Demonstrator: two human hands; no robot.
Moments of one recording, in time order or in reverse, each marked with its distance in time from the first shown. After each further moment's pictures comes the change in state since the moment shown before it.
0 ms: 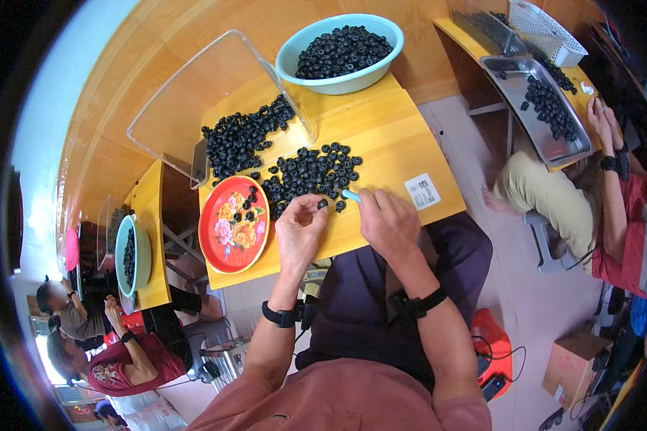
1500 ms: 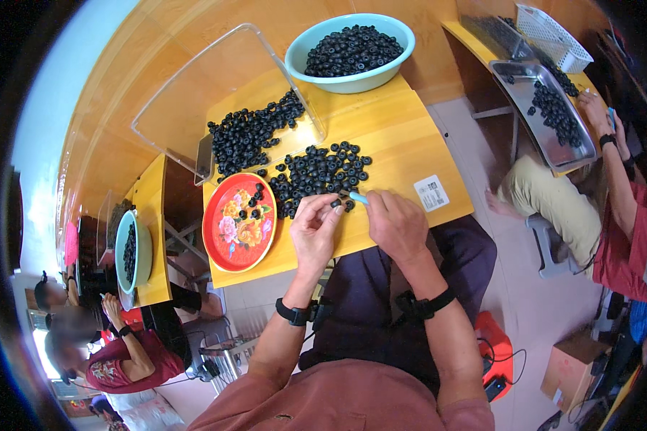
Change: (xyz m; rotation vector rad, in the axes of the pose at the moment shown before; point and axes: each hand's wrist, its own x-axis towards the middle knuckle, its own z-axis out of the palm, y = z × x) left_hand -0.007 -0.014 0.016 -0.425 0.005 0.185; right_hand 0.002 -0.002 0.002 0.003 -0.041 -0.036
